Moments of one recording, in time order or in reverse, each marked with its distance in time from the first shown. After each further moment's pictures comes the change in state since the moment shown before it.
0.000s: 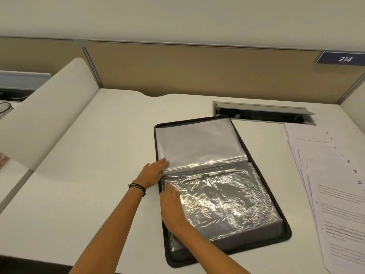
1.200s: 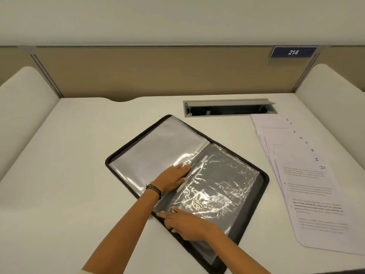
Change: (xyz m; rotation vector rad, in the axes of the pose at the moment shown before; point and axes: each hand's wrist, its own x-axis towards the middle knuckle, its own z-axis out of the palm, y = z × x) left_hand 0.045 0.125 0.017 0.100 -0.174 0.431; right_hand -0.046 0.115 -0.022 0.164 -0.263 -0.588
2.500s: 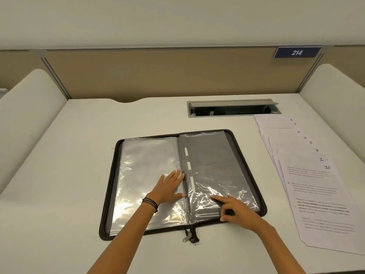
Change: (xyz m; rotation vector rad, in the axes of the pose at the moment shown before) left_hand -0.043 0.007 0.017 0.117 -0.106 -0.156; right_hand -0.119 0.061 -0.034 0.332 0.173 0.480
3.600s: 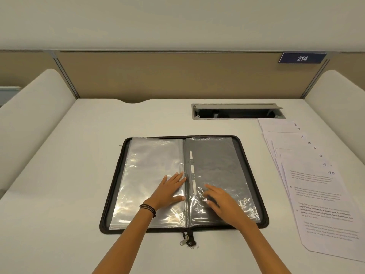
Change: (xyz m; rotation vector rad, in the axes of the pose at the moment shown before) left_hand -0.009 -0.010 0.027 -0.139 0.177 0.077; right_hand 0.028 -0.044 0.012 -0.189 0.219 -0.050
